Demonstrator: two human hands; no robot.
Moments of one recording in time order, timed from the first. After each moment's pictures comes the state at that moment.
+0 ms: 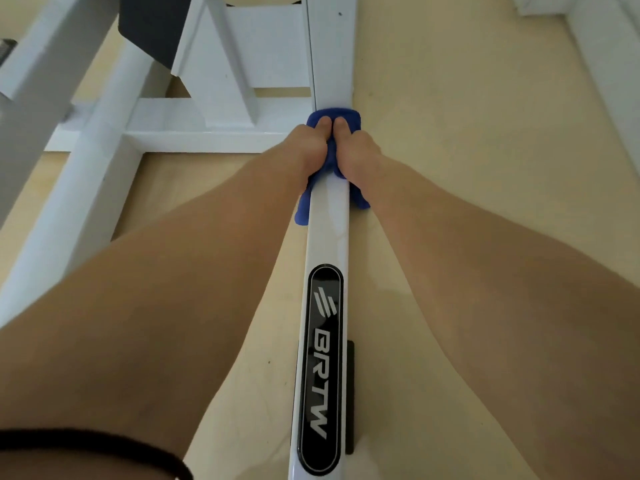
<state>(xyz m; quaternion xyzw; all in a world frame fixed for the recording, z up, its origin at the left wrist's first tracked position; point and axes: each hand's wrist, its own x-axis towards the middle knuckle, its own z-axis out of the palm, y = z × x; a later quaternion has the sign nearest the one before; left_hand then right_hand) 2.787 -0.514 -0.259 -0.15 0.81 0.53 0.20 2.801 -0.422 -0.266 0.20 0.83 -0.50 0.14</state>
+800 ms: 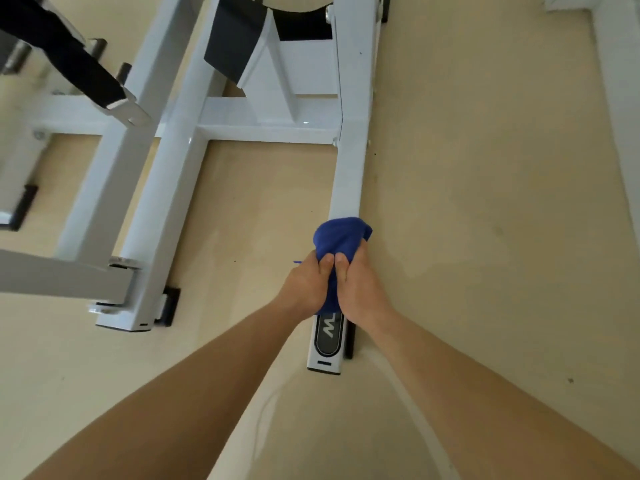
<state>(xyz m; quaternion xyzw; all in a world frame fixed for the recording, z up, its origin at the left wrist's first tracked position) 3.022 -0.557 -0.254 -0.14 0.87 0.40 0.26 3.034 -0.450 -0.276 0.14 0.79 -0.56 0.19</state>
